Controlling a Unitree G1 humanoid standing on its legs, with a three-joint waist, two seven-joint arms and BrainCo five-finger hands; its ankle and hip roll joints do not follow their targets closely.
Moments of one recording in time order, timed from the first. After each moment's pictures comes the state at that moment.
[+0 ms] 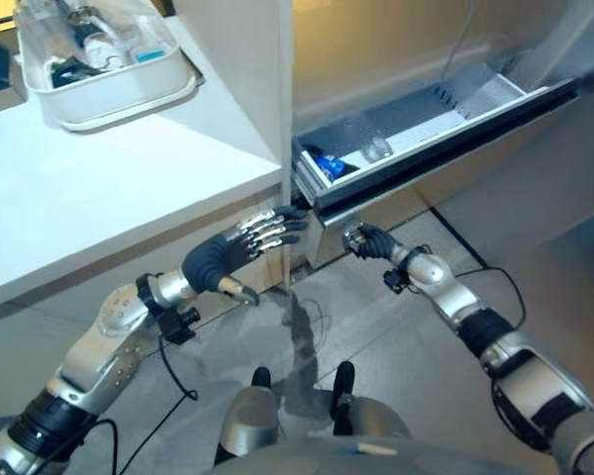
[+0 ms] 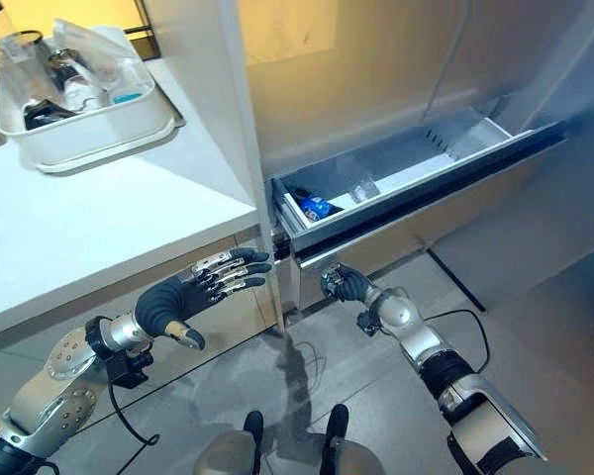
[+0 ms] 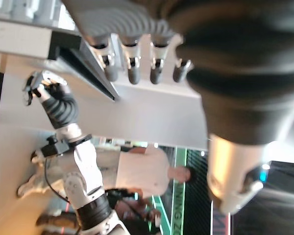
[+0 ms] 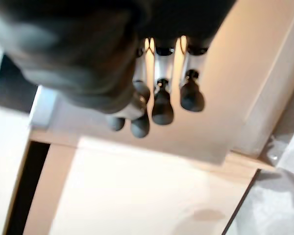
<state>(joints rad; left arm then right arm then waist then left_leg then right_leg) -0.01 0.84 -0.26 -0.33 -0.86 -0.18 -0.57 -0.54 -0.44 0.53 0.63 0.14 -0.20 0.21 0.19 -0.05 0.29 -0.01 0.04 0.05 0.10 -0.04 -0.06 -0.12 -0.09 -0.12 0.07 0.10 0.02</state>
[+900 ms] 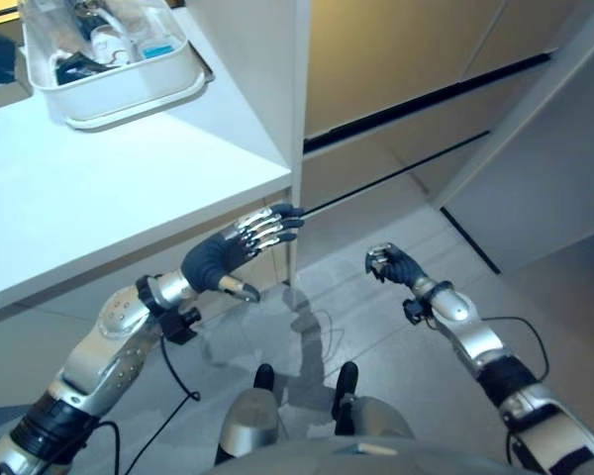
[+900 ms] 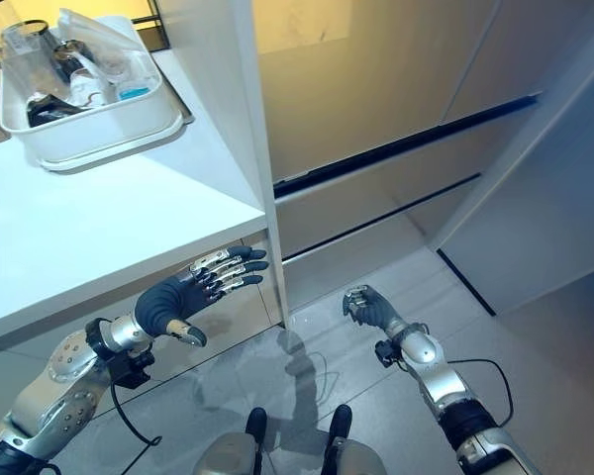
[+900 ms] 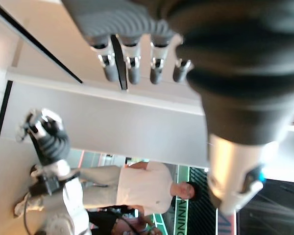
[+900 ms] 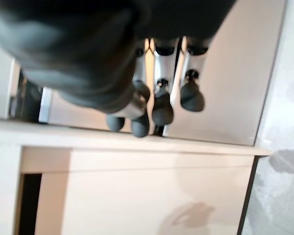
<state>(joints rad) 0.02 0.81 -0.24 -0.33 -0.83 -0.19 -0.54 -0.18 -0.47 0.30 0.45 0.20 -0.22 0.19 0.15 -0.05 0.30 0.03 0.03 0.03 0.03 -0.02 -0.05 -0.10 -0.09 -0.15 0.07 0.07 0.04</state>
